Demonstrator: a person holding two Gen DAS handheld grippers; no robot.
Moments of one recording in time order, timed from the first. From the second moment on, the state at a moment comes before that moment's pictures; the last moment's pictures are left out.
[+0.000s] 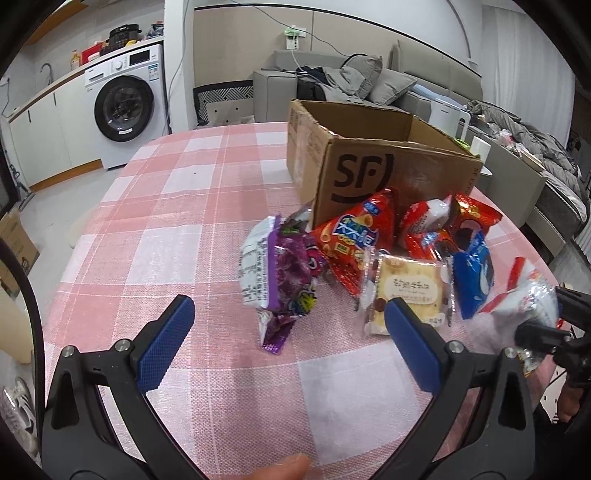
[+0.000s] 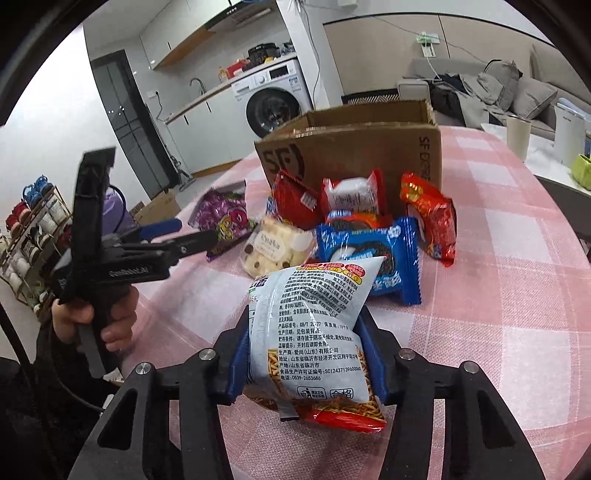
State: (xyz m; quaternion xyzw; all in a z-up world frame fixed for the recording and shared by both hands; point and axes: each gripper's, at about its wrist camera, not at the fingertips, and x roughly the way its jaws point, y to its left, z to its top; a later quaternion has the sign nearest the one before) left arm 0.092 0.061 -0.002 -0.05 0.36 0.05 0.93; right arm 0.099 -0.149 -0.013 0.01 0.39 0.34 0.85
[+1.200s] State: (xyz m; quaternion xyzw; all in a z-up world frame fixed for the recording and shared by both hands) left arm 0.131 0.087 -0.016 -0.10 0.36 0.03 0.93; right arm 0.106 -0.166 -0.005 0.03 0.37 0.32 0.87
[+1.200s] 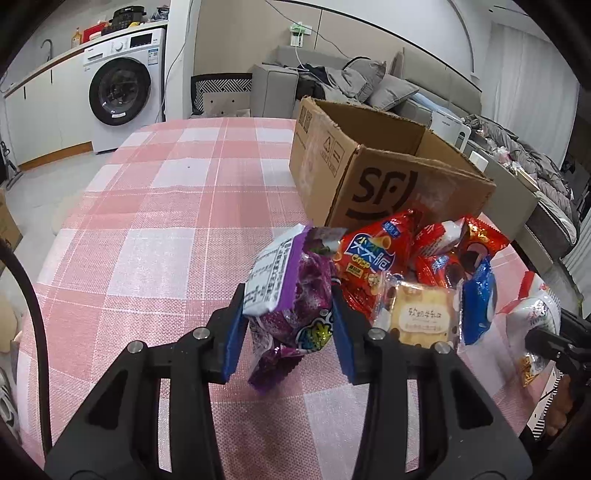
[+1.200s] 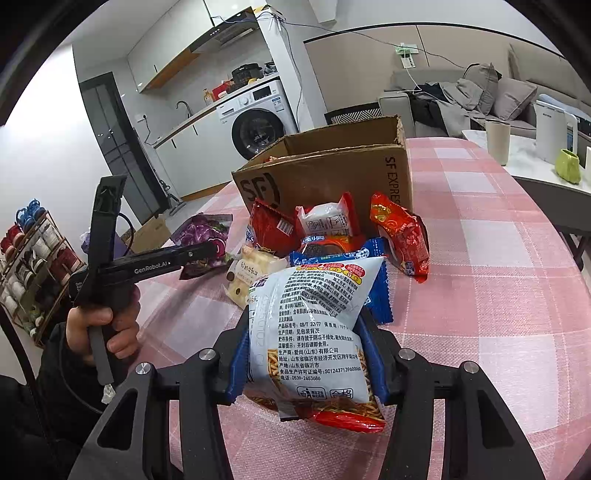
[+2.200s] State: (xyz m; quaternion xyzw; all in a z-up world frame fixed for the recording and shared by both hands) left arm 0.079 0.050 0.064 -0.07 0.27 -0.01 0.96; right arm 0.114 -0.175 0.022 0.04 0.33 0.31 0.89
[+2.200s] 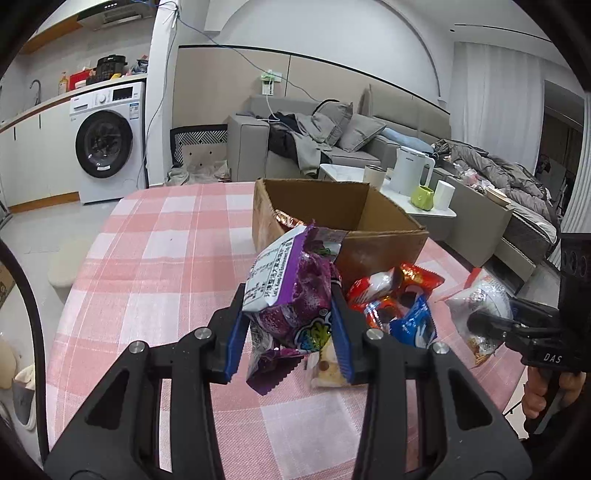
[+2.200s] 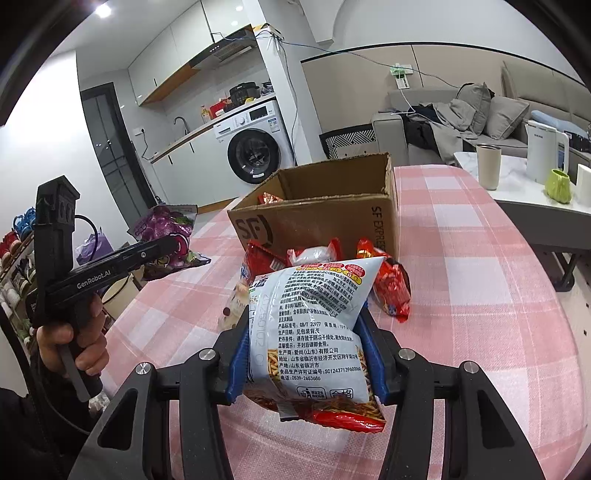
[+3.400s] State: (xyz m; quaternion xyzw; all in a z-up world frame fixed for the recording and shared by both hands) left arm 0.119 0.039 0.123 -0.08 0.23 -0.01 0.97; right arm 0.173 -0.158 0.071 0.03 0.30 0.30 0.91
